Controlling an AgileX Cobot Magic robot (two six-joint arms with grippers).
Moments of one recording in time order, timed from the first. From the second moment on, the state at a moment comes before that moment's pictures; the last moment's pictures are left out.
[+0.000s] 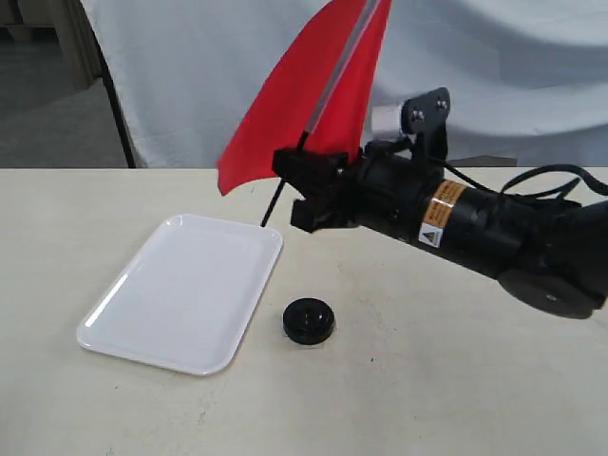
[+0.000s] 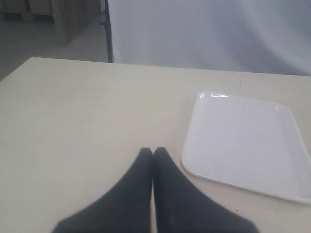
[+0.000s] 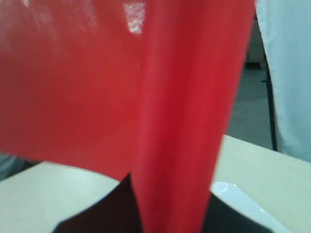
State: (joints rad) left arm -0.06 0.00 0.00 0.16 0.33 -0.25; right arm 0.44 1.71 -0.80 -0.68 -0.96 0.69
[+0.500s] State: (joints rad) left arm -0.06 0.00 0.00 0.16 0.33 -0.25; right arm 0.71 2.24 -1.28 -0.68 -0.65 1.28
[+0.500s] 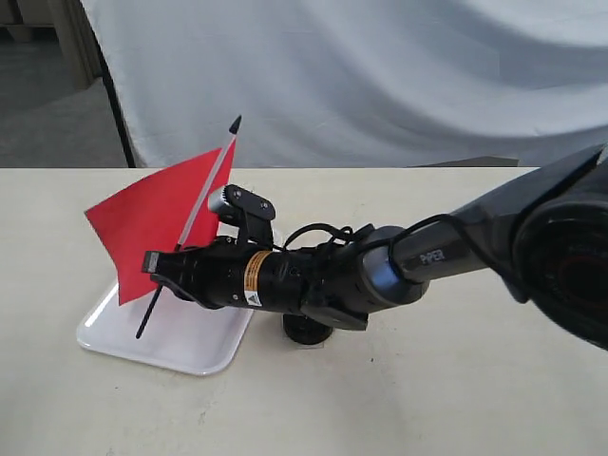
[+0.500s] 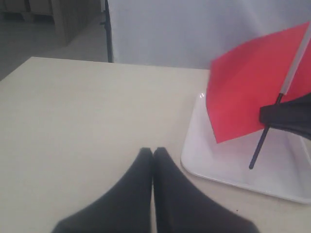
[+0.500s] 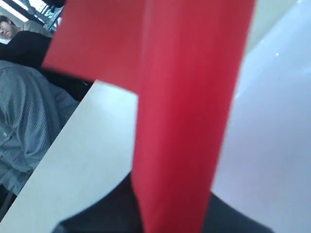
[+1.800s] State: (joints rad) left arm -0.06 0.00 0.00 0.16 0.33 -0.25; right arm 0.67 2.05 -1.23 -1.65 -0.15 1.47
